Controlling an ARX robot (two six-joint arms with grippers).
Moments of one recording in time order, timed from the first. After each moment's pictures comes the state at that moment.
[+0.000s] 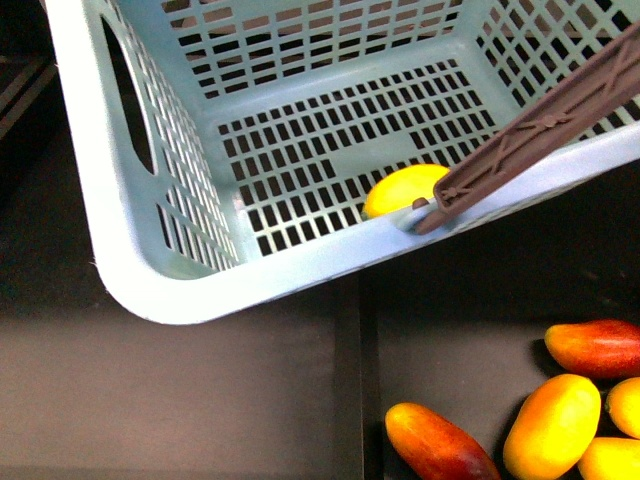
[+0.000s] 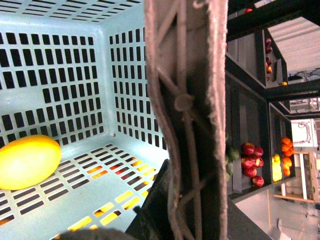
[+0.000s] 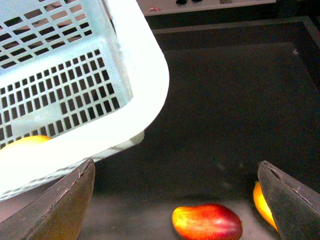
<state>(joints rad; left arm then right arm) -0.66 1.66 1.36 -0.17 0.11 -1.01 -0.13 1.02 0.31 0.35 -0.18 0.01</state>
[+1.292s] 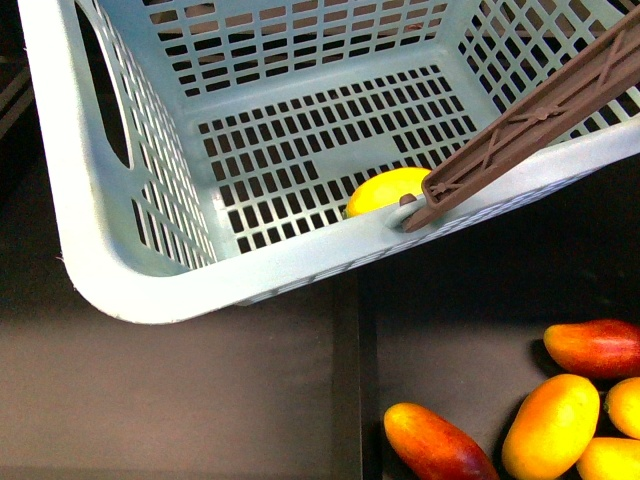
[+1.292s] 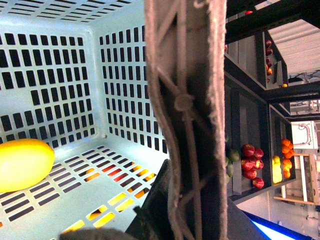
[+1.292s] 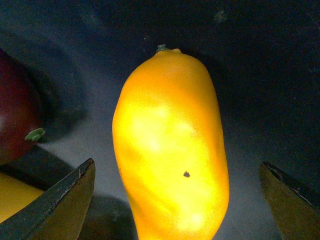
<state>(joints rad) -0.66 1.66 1.36 -0.17 0.11 -1.01 -0.60 2.44 1.16 0.11 -0.32 -1.07</state>
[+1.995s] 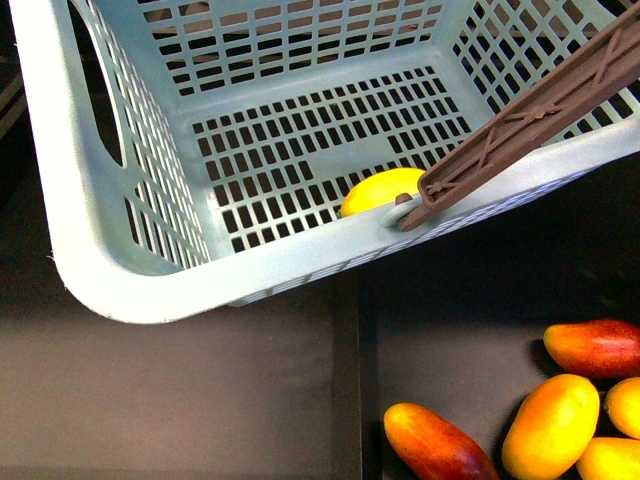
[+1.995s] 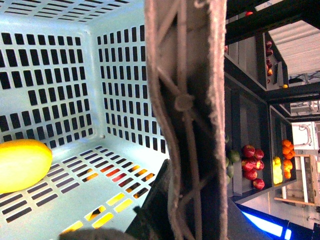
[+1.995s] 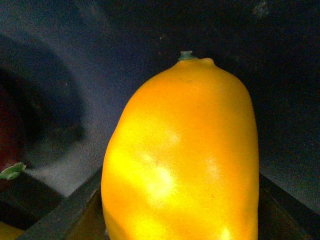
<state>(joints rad) -0.66 1.66 1.36 -0.17 0.11 -1.01 -0.56 2.55 1.24 0.10 -0.30 -1.04</state>
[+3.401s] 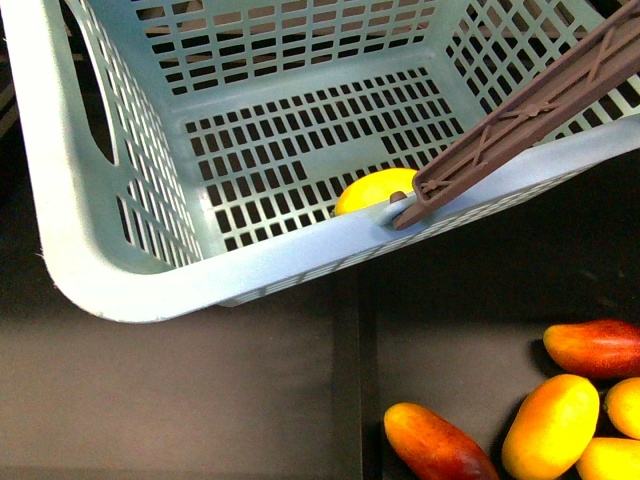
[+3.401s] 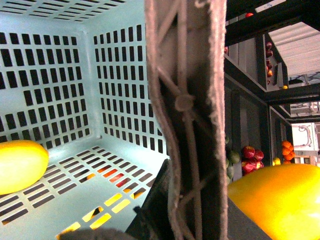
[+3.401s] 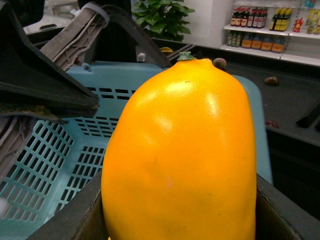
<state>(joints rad) -0.66 1.66 1.36 -0.17 0.10 -1.01 0.00 1.19 0.61 0.50 -0.61 -0.10</state>
